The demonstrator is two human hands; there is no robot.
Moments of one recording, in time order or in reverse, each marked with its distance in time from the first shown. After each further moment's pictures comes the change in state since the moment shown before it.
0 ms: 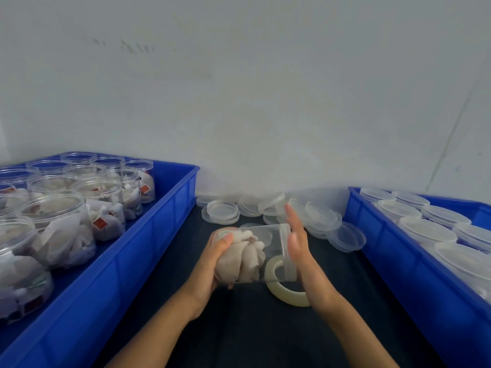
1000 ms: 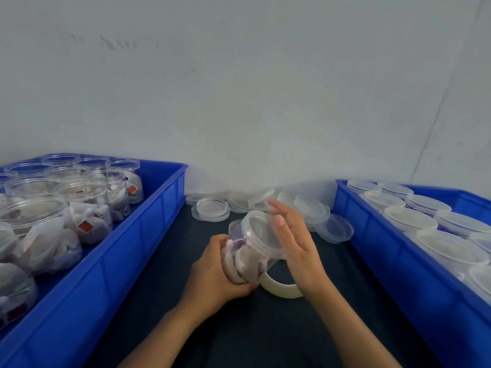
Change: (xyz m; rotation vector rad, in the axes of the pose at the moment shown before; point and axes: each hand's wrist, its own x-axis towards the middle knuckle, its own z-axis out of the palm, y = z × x) left_hand 0.003 -0.031 0.005 0.760 0.188 0.245; right_hand 0.013 -0.001 0.007 0.003 0.184 -0.002
